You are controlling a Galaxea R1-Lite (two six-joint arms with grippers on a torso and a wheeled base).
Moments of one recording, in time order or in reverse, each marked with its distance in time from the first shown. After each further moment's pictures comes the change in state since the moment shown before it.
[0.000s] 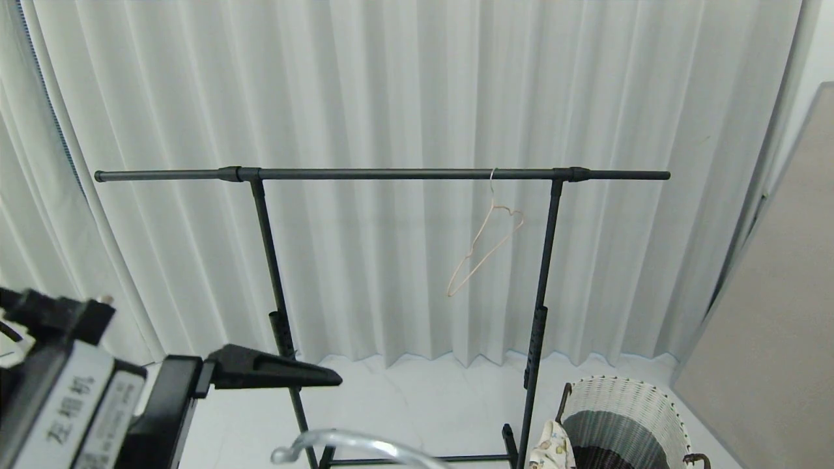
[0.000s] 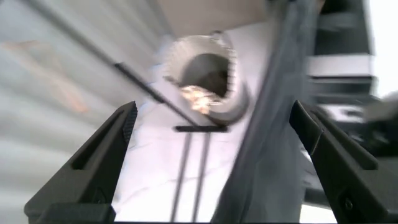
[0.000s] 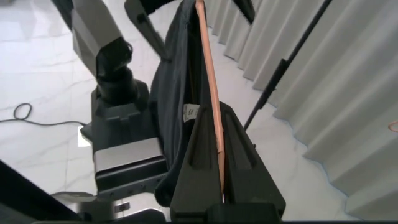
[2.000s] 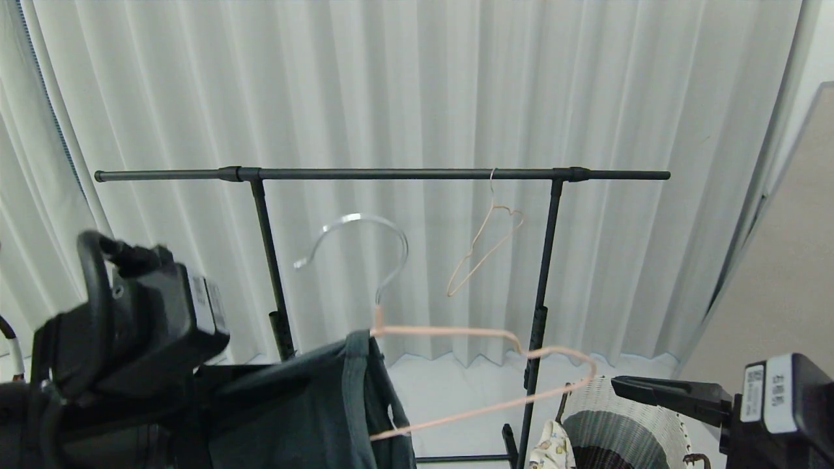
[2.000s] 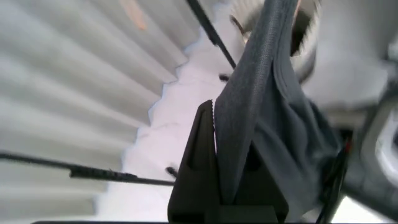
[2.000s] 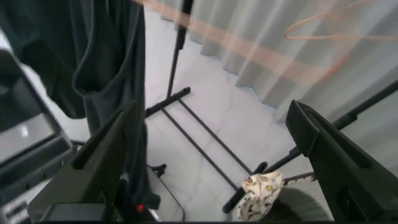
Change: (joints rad) left arm 0.044 0.026 -0.008 -0.020 0.438 -0.170; right arm -0.318 -0.019 0.010 0.215 -0.059 -0.005
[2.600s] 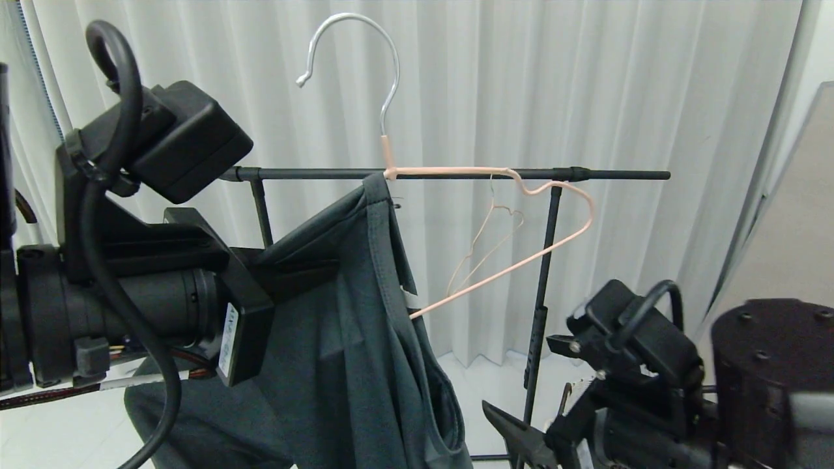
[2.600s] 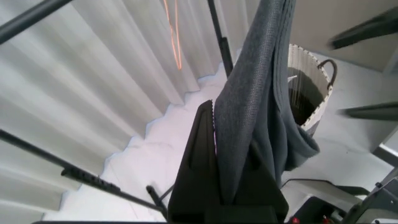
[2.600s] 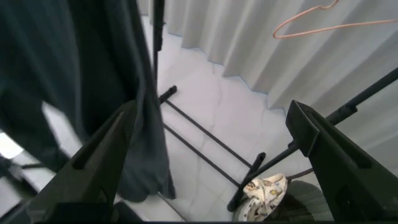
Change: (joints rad) left arm -0.022 0.128 -0.256 -0.011 0.114 -0.204; right arm -0.100 0.313 -0.190 -0.071 -0.044 0.090
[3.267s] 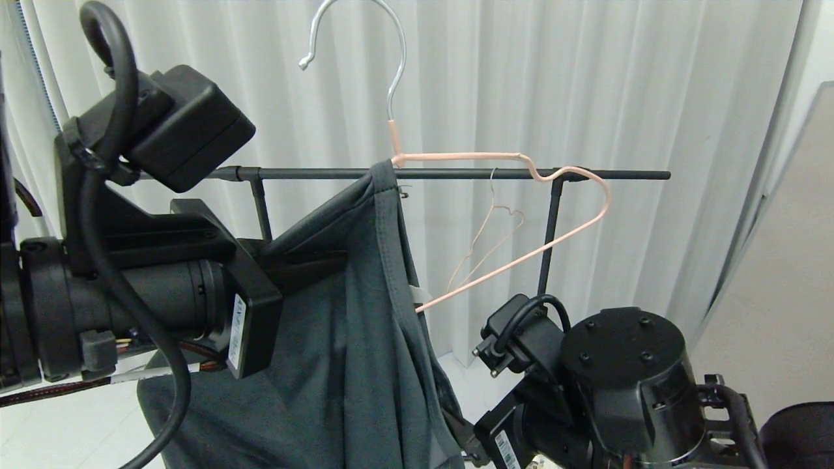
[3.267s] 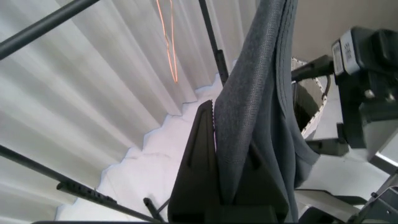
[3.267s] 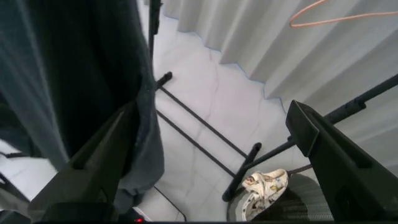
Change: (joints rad) left arm -0.015 0.006 0.002 -0.041 0.000 -0.001; right arm 0.020 0.195 -0.110 0.004 -0.047 0.003
